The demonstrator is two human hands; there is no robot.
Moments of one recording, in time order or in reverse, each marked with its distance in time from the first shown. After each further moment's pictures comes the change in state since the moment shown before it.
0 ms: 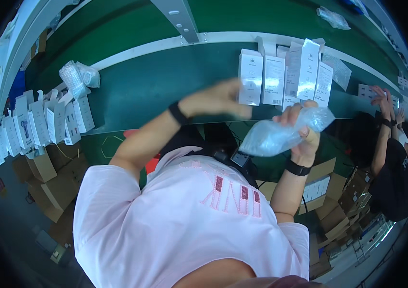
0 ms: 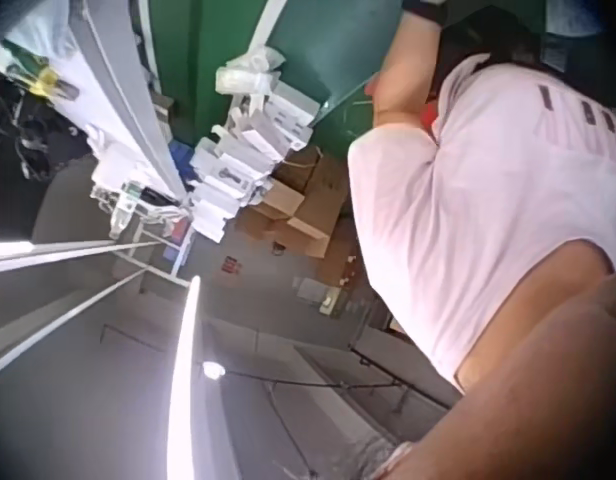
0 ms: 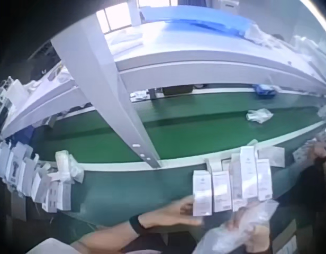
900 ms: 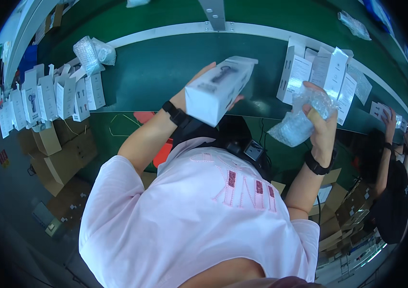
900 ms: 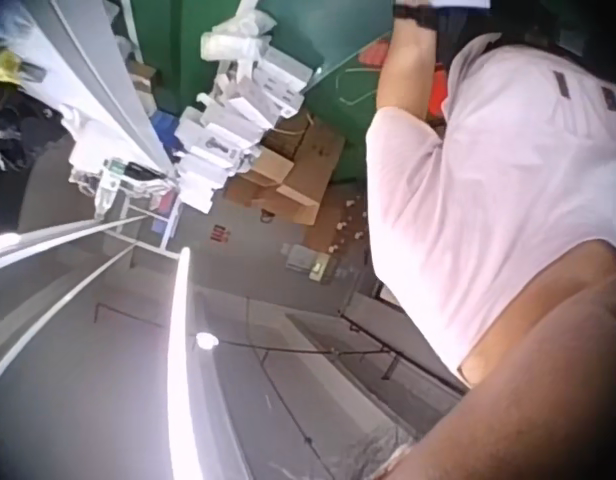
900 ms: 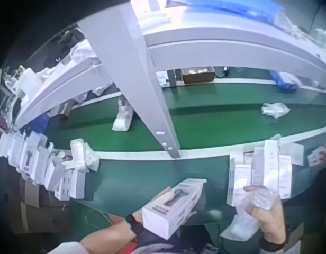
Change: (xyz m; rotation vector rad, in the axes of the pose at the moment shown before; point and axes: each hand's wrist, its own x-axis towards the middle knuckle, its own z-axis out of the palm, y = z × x) left_hand -0.081 -0.021 -0.029 -1.406 0.290 -0.220; right_hand 0.037 -0.009 -0.005 -0.902 0.332 0.257
